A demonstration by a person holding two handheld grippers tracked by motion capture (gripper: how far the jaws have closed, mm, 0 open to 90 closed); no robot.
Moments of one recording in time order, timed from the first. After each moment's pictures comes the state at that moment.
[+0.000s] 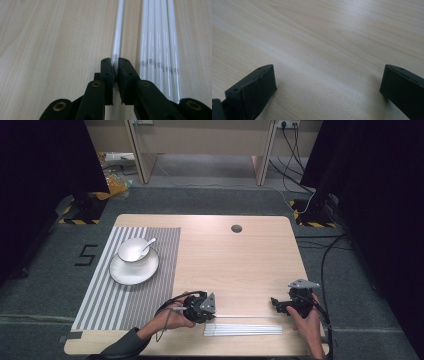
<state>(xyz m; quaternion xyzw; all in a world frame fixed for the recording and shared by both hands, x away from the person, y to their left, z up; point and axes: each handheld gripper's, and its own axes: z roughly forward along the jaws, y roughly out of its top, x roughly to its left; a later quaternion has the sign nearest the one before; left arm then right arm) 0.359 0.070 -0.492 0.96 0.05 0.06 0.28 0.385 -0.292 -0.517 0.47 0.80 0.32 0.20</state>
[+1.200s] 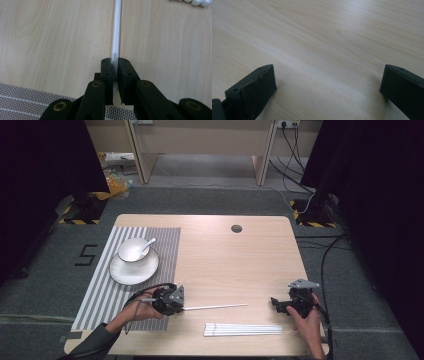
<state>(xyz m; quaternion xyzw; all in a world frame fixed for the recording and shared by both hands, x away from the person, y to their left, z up) 0.377 0.160 -0.485 0.97 0.07 0.07 0.21 0.385 -0.292 -0.516 0.47 0.80 0.32 0.20</state>
